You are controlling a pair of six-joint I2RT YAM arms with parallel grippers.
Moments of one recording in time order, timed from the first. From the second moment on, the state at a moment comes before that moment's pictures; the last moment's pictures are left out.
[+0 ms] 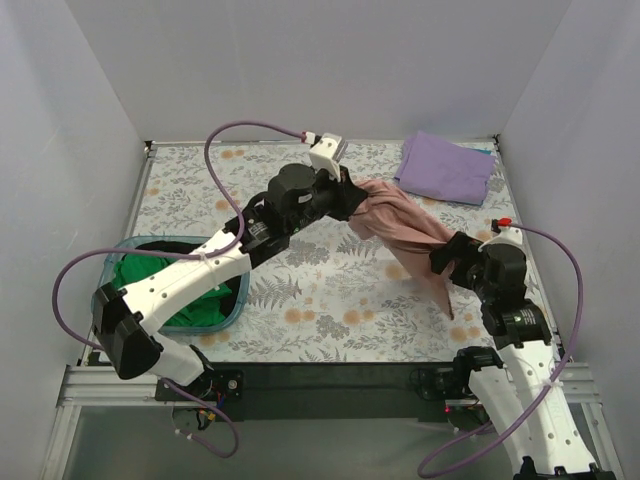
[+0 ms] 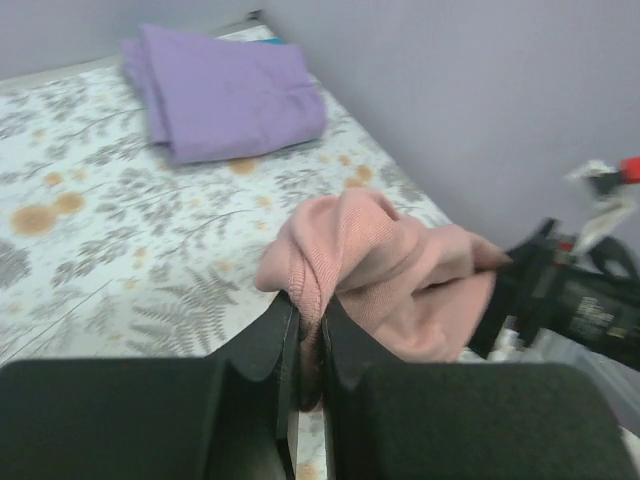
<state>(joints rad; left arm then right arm) -0.87 1.46 1.41 -0.11 0.00 -0.38 0.14 0.54 0.59 -0.53 0.01 0.50</state>
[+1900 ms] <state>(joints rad) -0.77 1.53 0.77 -0.09 -0.18 -0.82 0.24 1.13 0.63 -0.21 -0.08 0.62</state>
